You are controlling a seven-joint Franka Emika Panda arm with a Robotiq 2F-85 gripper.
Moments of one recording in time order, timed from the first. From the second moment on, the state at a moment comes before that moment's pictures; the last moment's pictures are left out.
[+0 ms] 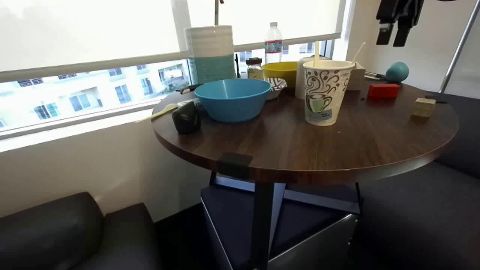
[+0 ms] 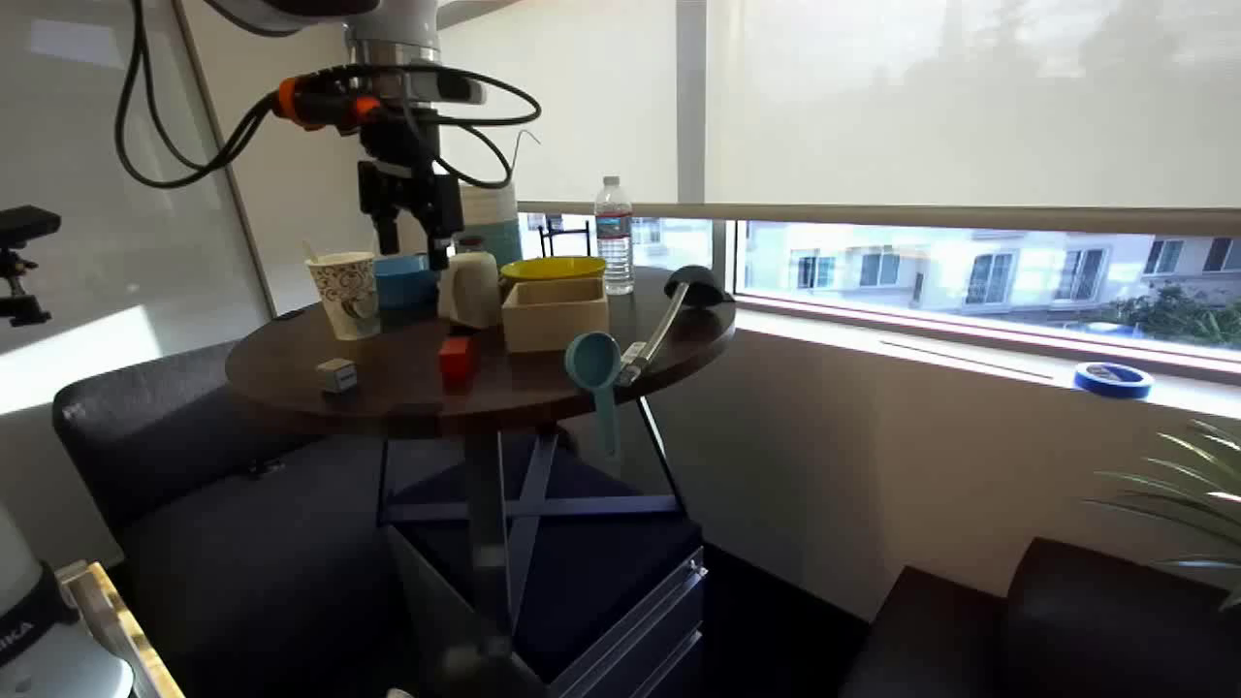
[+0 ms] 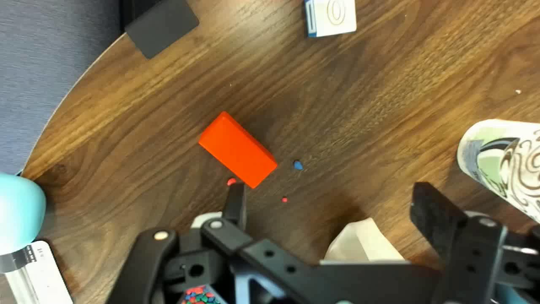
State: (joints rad) arm -0.02 -0.41 -0.18 -2.29 0.03 1.85 -0.19
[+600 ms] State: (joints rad) arm -0.02 -0.41 -0.17 -2.29 0.03 1.85 -0.24
